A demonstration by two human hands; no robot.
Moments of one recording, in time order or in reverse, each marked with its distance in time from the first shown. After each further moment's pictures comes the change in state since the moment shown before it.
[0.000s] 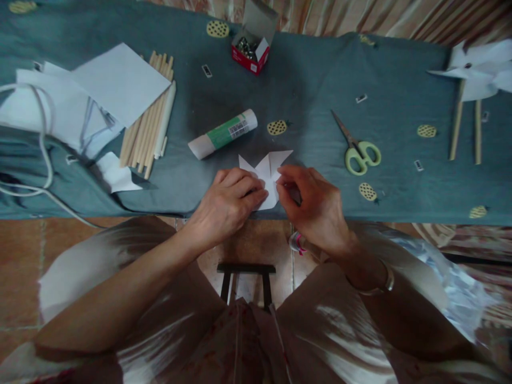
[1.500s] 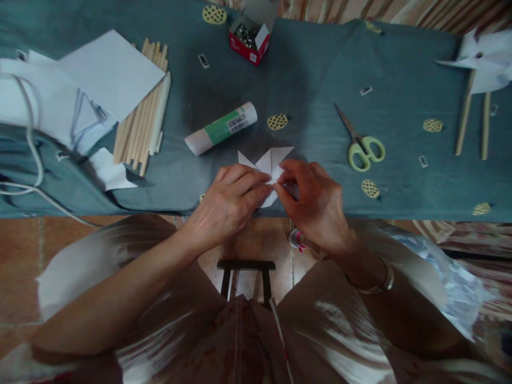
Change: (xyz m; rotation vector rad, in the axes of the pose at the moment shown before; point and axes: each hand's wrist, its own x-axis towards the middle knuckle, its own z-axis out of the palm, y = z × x) left_hand 0.001 0.001 0.006 -0.021 0.073 0.025; right_hand 0.001 0.000 0.004 -0.036 -0.011 0.065
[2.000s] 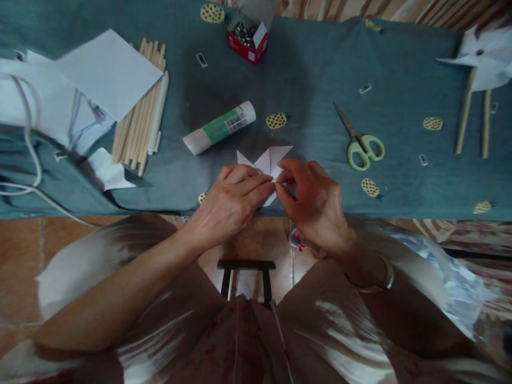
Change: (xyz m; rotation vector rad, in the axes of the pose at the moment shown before) left_hand 0.004 0.002 0.000 -0.056 -0.049 -0.005; right_hand 0.001 0.000 0.000 -0.067 0.003 -0.039
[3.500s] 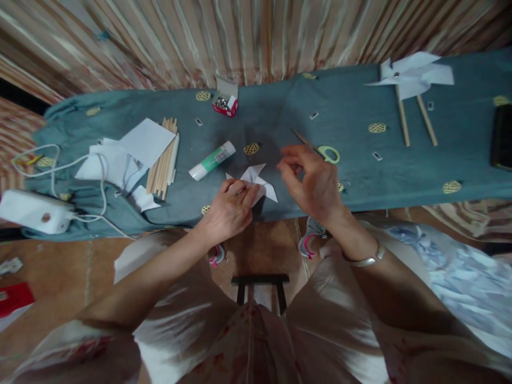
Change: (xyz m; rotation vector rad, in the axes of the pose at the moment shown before) left_hand 0.015 0.010 -0.003 0.357 -0.108 0.122; right_hand 0.015 0.023 -0.036 0.236 0.253 0.143
